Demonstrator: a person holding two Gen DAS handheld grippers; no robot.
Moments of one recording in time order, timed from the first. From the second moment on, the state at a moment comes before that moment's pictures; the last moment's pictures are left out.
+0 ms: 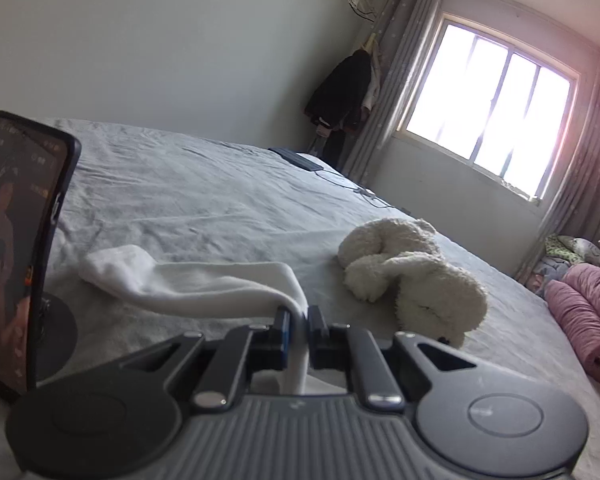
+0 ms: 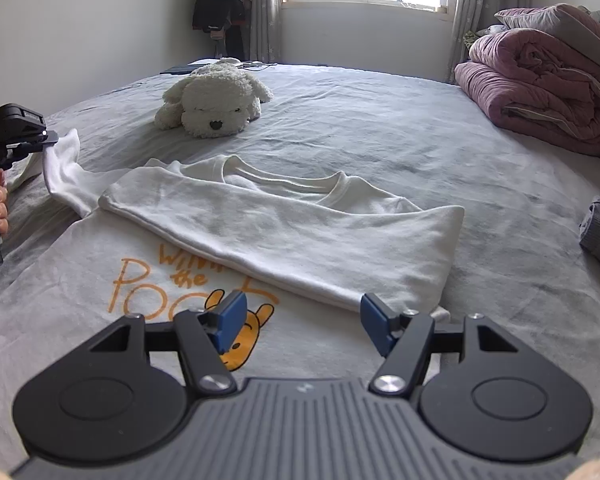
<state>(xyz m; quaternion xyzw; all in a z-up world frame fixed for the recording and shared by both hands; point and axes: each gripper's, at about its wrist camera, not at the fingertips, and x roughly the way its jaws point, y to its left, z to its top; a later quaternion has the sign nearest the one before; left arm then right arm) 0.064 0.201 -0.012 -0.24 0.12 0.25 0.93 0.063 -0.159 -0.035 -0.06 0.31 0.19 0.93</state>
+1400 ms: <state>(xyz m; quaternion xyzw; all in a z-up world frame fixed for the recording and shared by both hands) 0.085 0.092 -0.045 -0.12 0.30 -0.07 0.94 0.059 -0.154 -0.036 -0.05 0.31 0.21 0.93</state>
